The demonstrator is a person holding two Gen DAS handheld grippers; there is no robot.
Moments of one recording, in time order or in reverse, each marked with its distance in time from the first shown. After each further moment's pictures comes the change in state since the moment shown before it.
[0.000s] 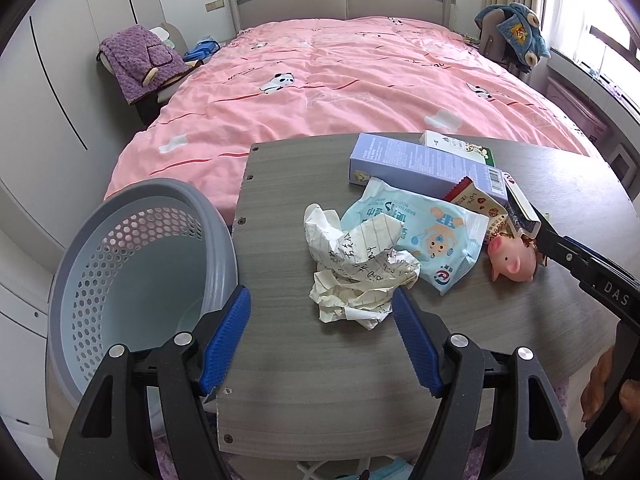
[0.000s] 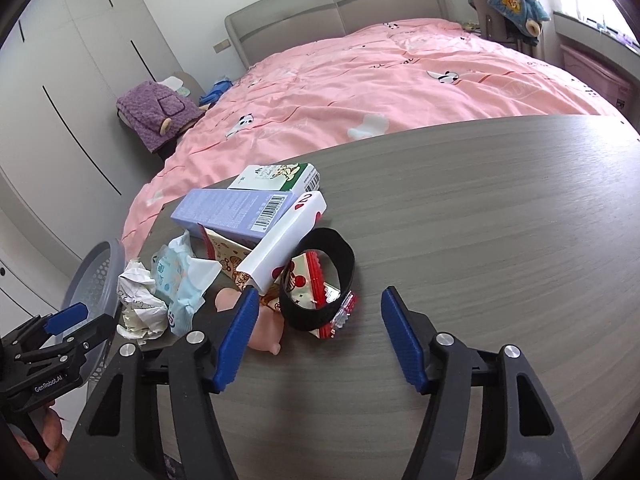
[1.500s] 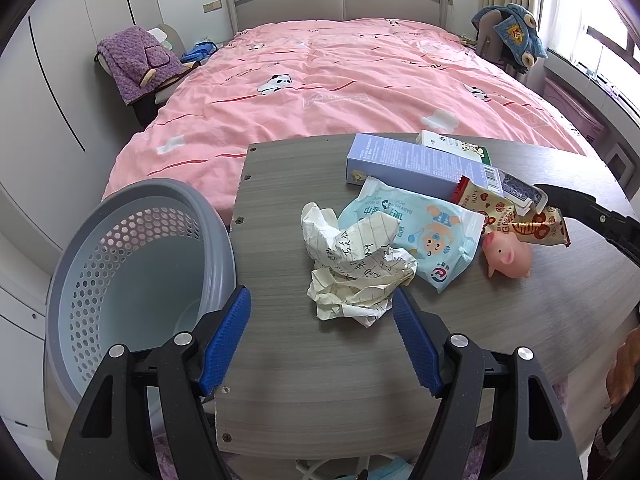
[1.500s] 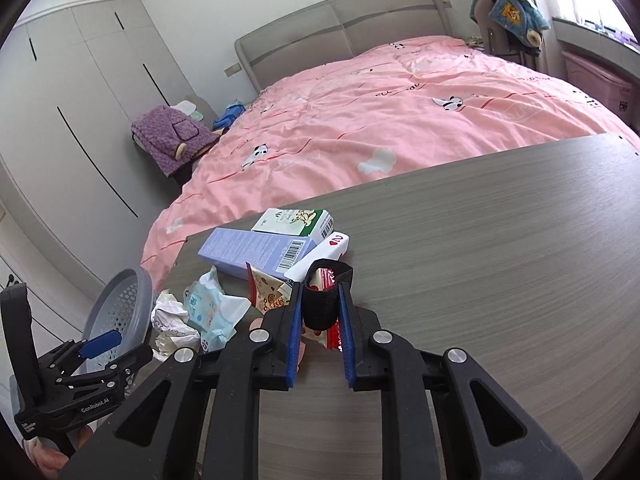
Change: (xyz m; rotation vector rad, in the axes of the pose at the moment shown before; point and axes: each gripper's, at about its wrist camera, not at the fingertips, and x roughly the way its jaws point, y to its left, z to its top) left arm -0.001 -0.003 -0.002 0.003 -0.007 -0.012; right arm -0.038 0.003 0.019 0.008 -0.098 0.048
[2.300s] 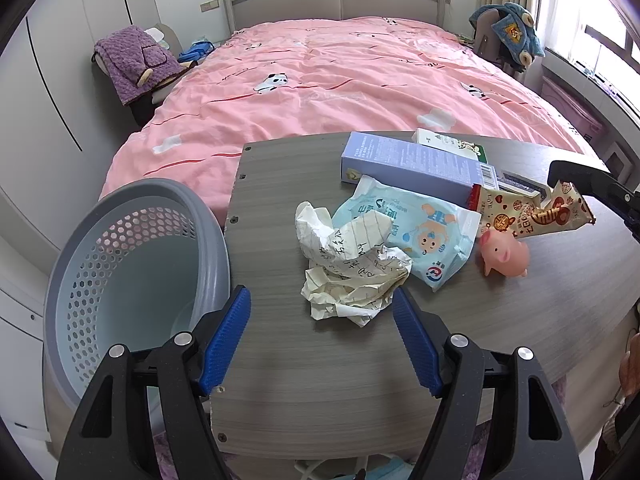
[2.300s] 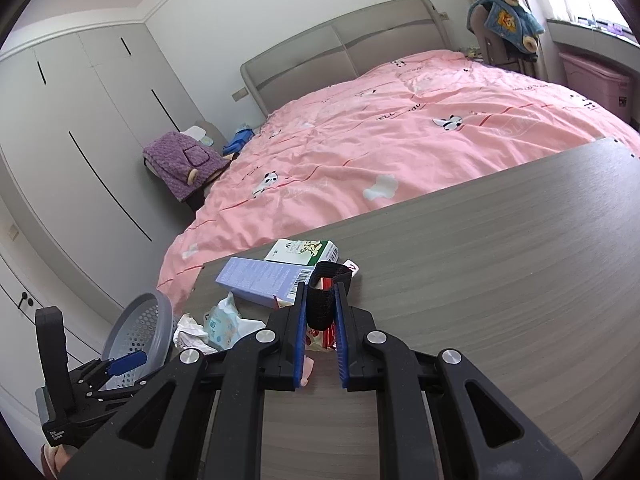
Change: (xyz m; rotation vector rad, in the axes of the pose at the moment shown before) left arm -0.001 0.000 -0.001 0.005 0.004 -0.011; right arm -0.028 -0.008 0.010 0.039 -0.087 0.054
